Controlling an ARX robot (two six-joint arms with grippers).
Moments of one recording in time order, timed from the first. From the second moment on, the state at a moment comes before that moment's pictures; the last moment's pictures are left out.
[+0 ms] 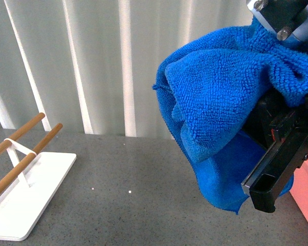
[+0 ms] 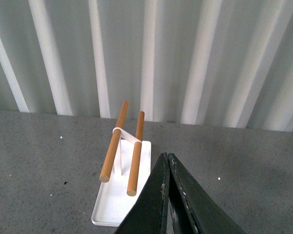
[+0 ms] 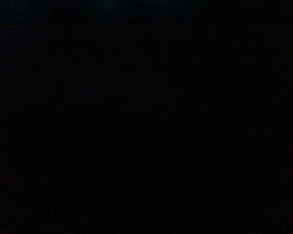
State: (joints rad) left arm 0.00 0.15 0.02 0.15 0.00 -0.01; right arm 0.38 1.33 0.57 0.52 -0.27 -0.42
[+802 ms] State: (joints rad) left arm 0.00 0.00 0.02 0.00 0.00 -0.01; right arm 0.36 1.37 0.57 0.45 -0.29 -0.37
